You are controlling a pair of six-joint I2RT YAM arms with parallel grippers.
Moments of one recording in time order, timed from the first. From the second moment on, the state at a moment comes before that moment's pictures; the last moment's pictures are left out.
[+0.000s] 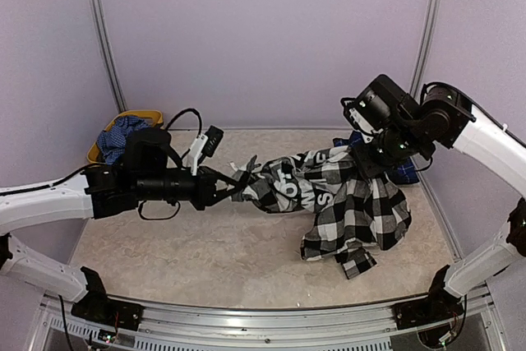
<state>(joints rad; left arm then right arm) -0.88 1.26 0.83 -0.01 0.28 -0.32 0.91 1.38 1.54 -1.21 0.40 0.37</state>
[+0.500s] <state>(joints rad) -0.78 1.05 1.20 -0.30 0.15 -0.40 0.67 1.42 1.69 -1.19 0.48 0.10</state>
